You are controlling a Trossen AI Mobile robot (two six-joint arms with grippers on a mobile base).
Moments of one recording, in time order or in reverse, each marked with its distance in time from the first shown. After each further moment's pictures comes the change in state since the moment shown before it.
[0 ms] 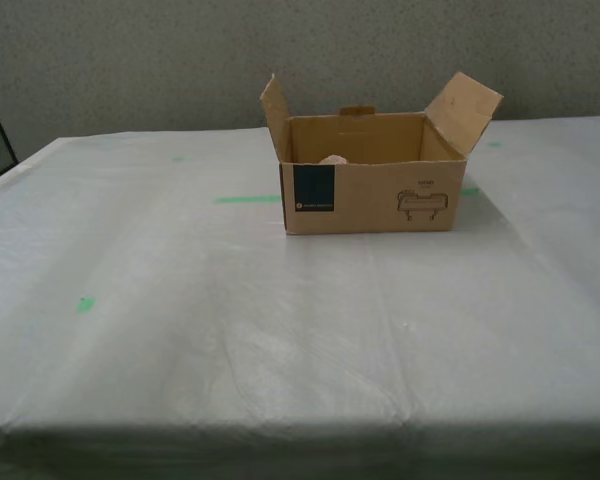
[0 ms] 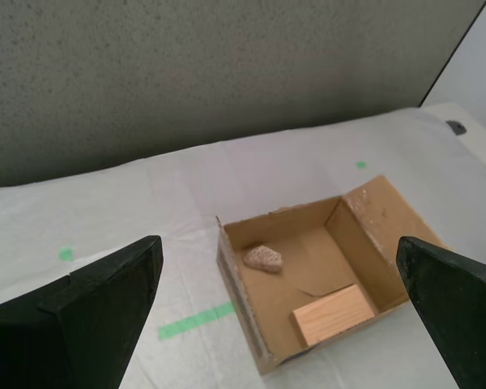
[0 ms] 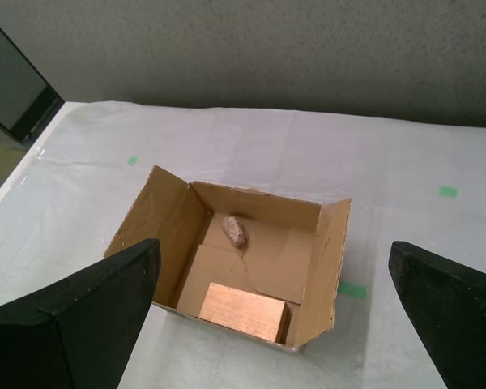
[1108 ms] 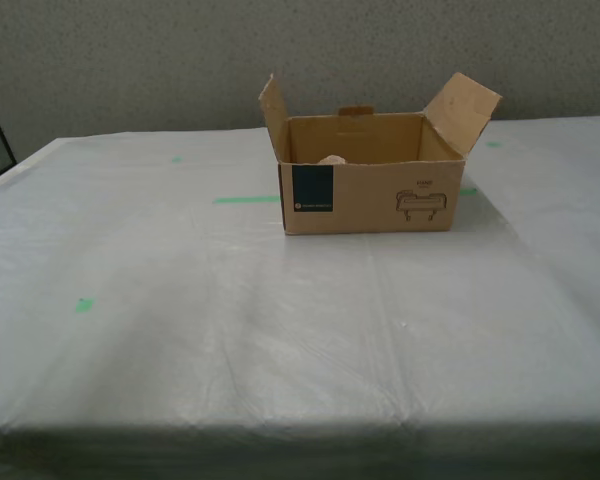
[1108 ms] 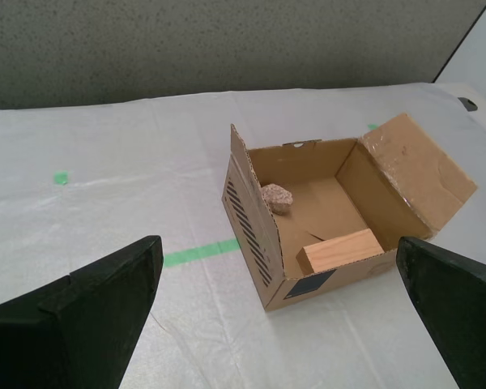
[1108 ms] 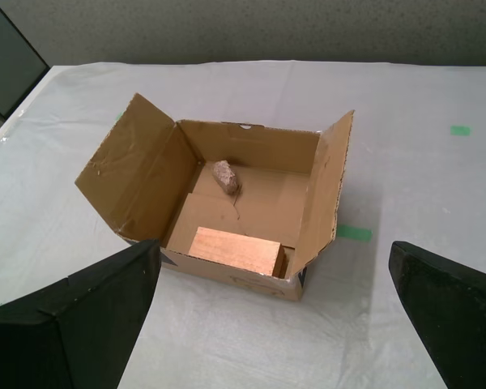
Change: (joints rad) arm 0 0.000 -0.309 -0.579 0.258 0.000 0.006; arm 1 0.000 -0.360 -0.647 0.288 0.000 -0.068
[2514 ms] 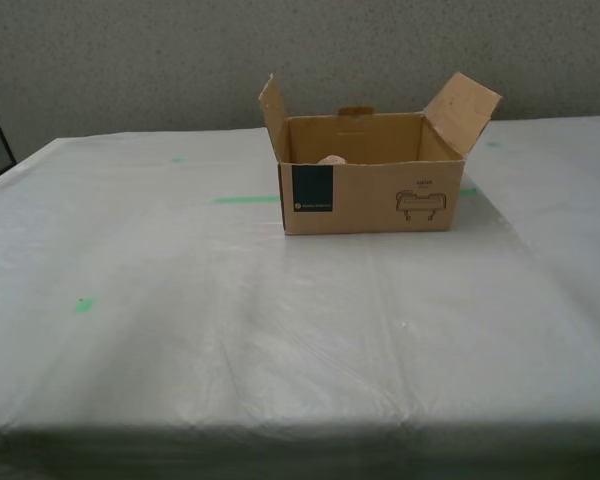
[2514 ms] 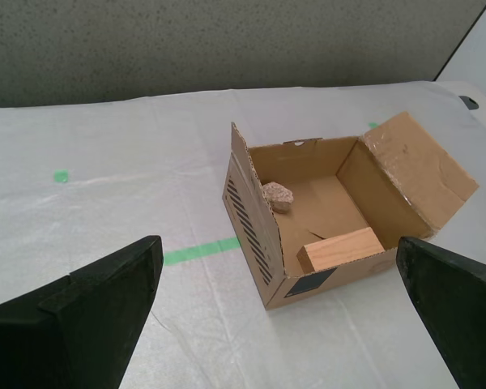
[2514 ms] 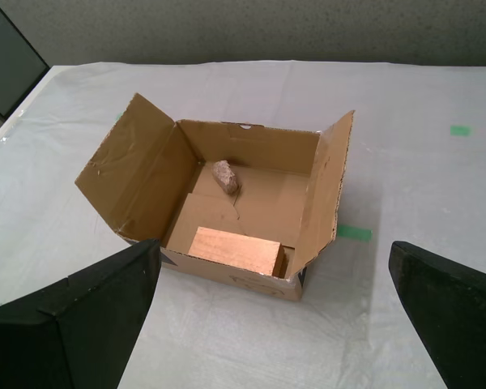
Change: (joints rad) arm 0 -0.001 0.000 0.000 0.000 0.000 0.000; arm 1 0.000 0.000 0.000 -0.004 0.000 0.000
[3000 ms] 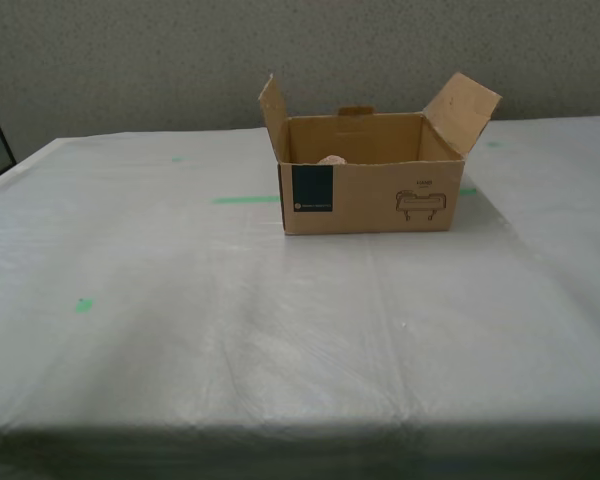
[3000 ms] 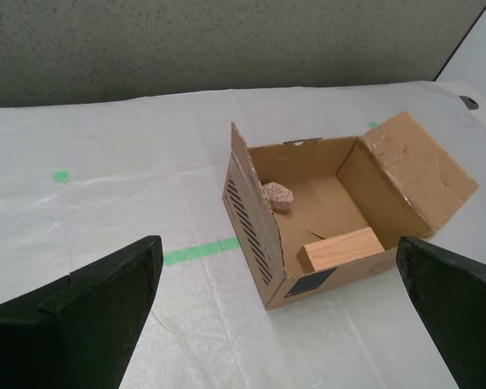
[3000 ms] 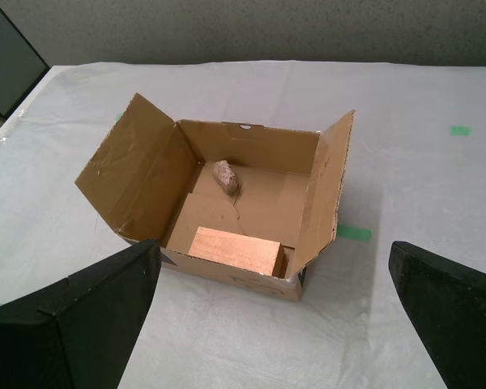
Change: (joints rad) arm 0 0.001 0.000 0.000 0.000 0.000 0.000; arm 1 0.000 0.000 0.000 0.000 0.000 0.000
